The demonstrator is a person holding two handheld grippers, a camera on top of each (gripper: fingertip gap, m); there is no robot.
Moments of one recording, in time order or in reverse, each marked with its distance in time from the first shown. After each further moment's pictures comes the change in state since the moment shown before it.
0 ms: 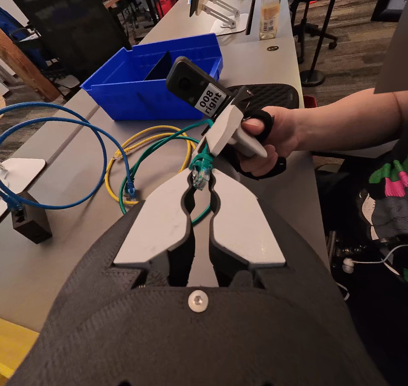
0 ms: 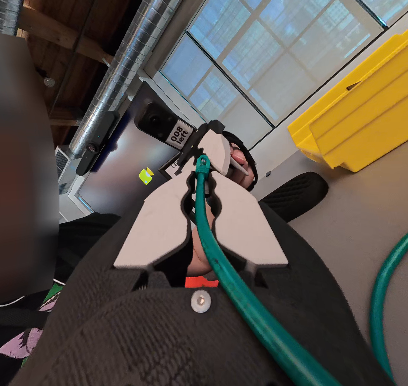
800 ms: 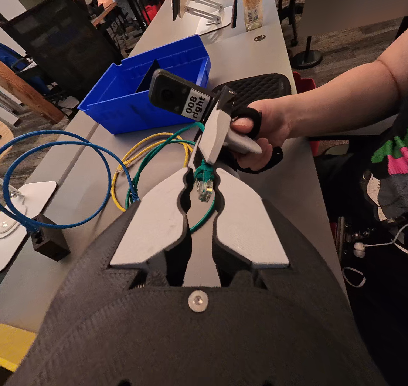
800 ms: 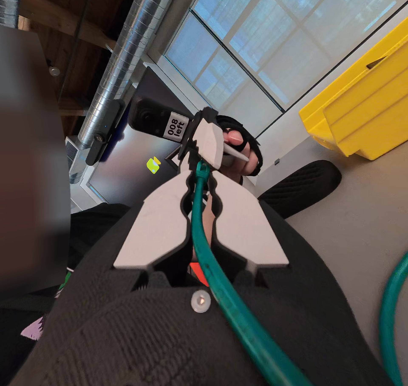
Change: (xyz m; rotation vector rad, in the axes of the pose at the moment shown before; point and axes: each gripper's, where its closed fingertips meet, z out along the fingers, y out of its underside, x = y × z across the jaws) left arm 0.011 -0.005 -0.002 -0.012 0.027 0.140; right arm -0.003 0.009 0.003 -0.071 -0.029 0.034
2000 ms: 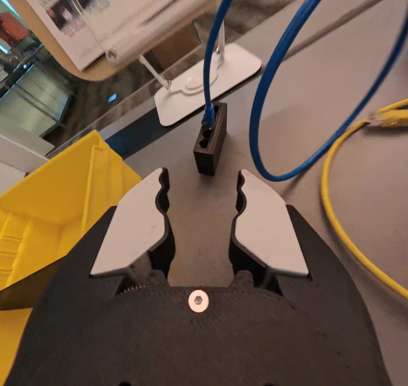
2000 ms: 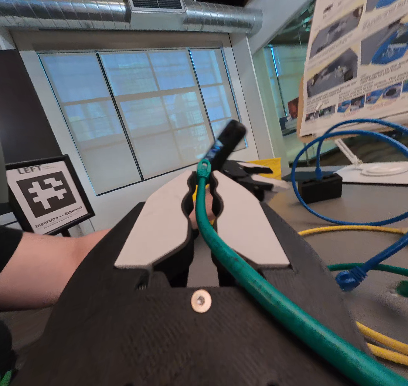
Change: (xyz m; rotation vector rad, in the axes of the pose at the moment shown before) left arm -0.233 0.139 0.030 -0.431 -0.997 -0.361; right arm -0.030 -0.051 -0.073 0.340 0.525 -0.761
